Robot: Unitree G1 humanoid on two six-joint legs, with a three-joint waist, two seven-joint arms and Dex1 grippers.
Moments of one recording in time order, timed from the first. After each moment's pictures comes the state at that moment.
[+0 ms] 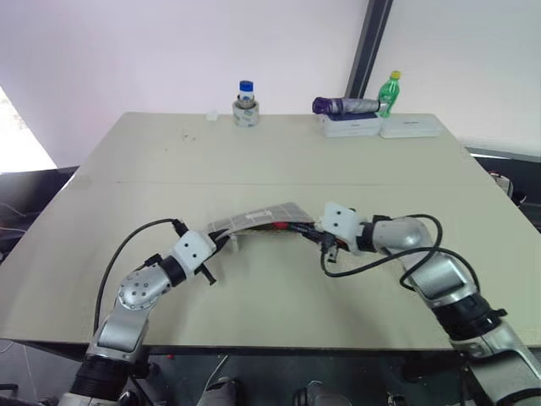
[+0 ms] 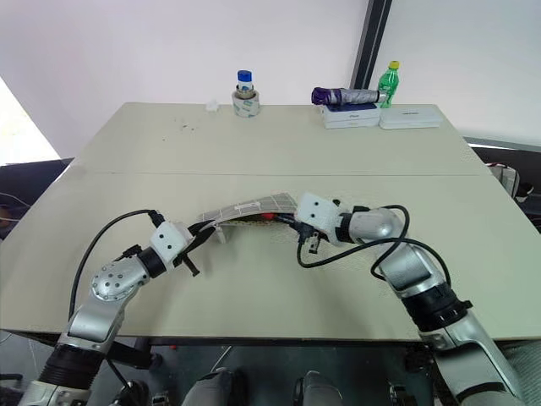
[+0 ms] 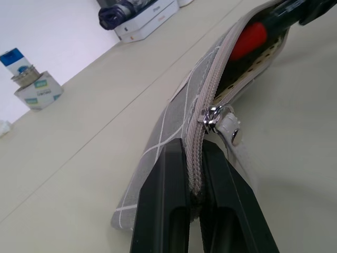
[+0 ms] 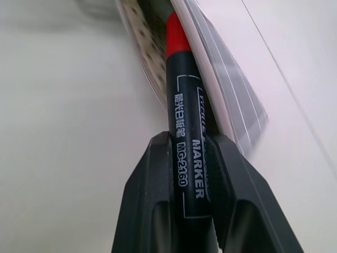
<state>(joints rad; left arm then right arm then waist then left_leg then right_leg) -0.21 0.48 -0.05 -0.02 -0.02 -0.14 -0.61 -0.61 -0.63 0.32 -0.08 -0.04 0.36 0.86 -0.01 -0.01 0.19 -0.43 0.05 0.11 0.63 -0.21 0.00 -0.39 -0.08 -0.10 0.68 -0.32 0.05</state>
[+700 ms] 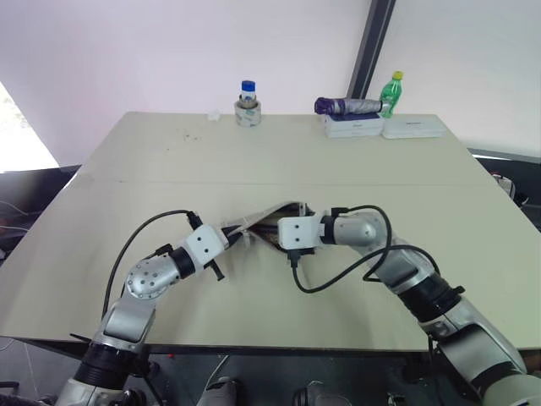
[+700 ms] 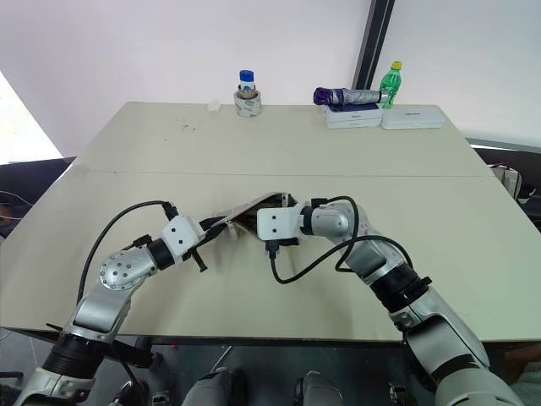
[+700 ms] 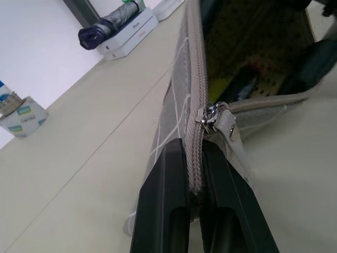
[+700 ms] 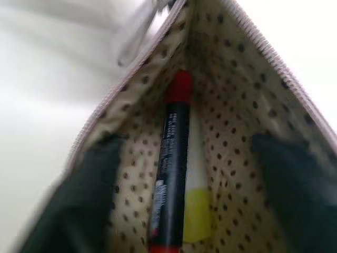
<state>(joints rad) -0.27 0.49 -0.09 -0.07 -0.01 -0.09 -0.65 -0.74 -0.56 0.45 0.07 -0.25 0.00 0.87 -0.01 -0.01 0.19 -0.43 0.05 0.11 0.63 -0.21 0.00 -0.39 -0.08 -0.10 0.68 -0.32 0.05</state>
